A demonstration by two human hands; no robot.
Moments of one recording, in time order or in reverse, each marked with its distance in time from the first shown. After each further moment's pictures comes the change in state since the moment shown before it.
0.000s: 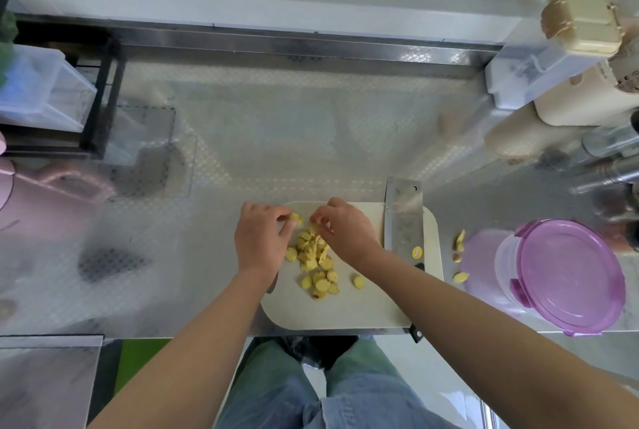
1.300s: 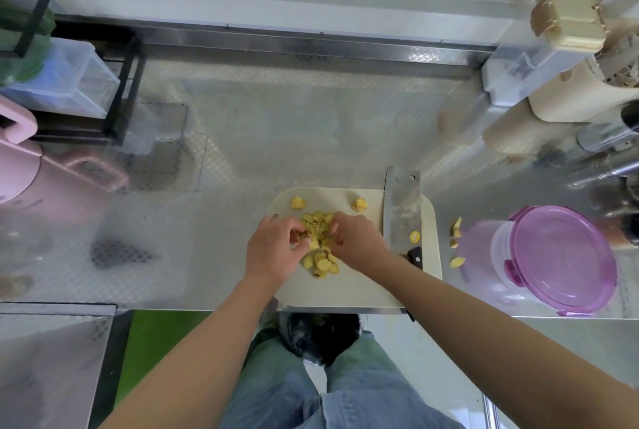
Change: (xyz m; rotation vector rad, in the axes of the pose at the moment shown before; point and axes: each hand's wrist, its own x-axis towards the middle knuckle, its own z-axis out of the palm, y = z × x) left_hand -0.052 -0.006 0.002 -0.110 -0.159 0.088; right_hand -0.048 0.006 0.007 -0.007 -0.108 0.133
